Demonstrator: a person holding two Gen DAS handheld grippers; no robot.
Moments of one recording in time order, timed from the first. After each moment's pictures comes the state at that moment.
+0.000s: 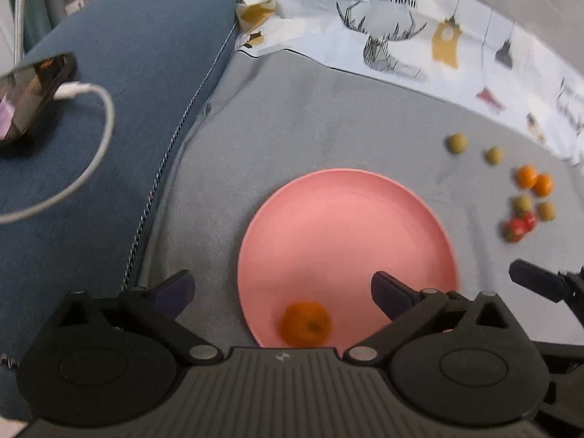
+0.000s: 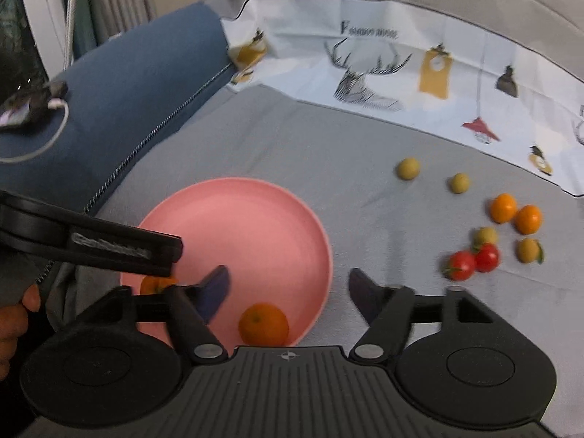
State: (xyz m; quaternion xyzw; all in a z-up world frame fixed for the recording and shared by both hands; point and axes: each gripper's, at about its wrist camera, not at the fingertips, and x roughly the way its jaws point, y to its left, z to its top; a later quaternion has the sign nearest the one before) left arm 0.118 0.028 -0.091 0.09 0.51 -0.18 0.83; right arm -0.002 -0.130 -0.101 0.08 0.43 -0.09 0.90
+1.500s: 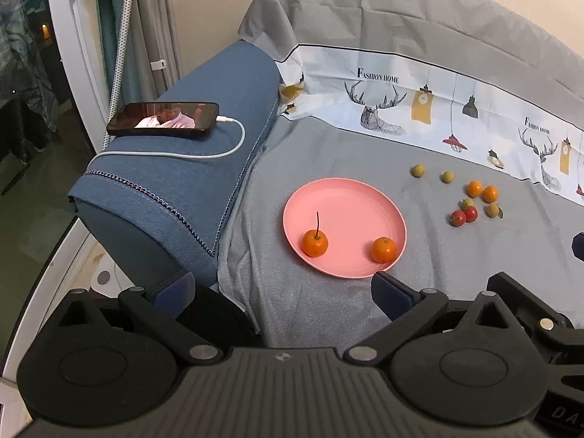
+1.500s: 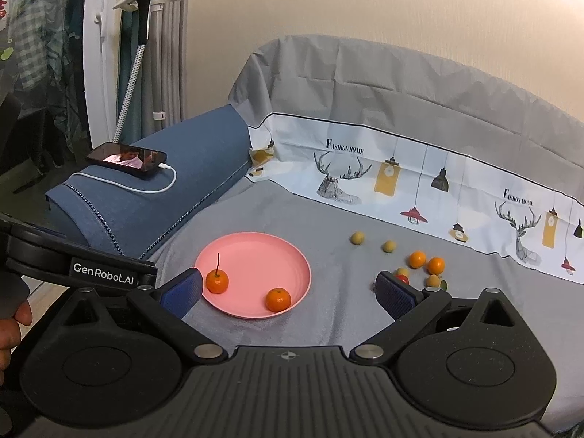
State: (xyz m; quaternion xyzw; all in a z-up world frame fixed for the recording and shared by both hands) left arm -0.079 0.106 0.020 0.08 0.40 -0.14 0.90; right arm -0.193 -0.048 0.025 0.00 0.29 -0.12 0.95
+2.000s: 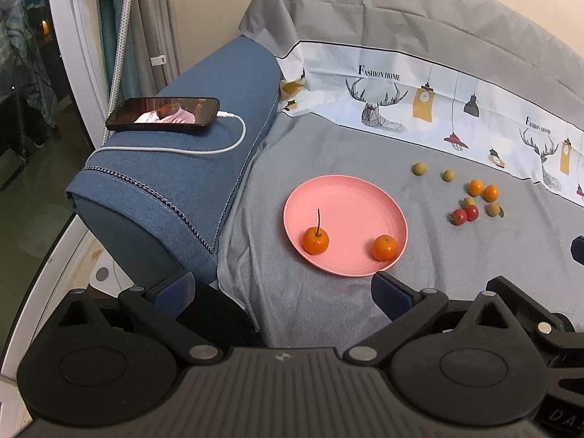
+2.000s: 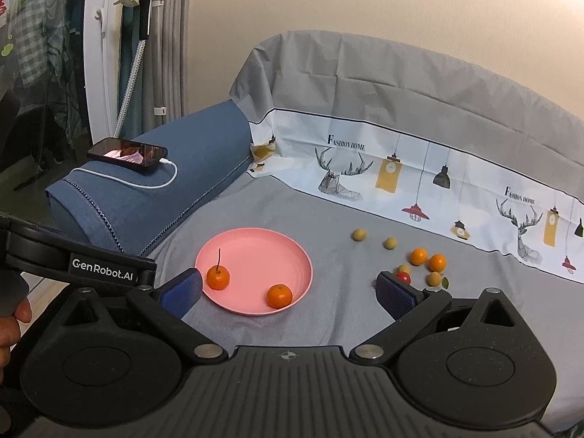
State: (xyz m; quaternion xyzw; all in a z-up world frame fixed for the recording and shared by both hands) left arm -0.076 0.108 0.016 0.08 0.41 -0.14 0.90; right arm -0.190 -0.049 0.024 0.00 0.30 -0.12 0.95
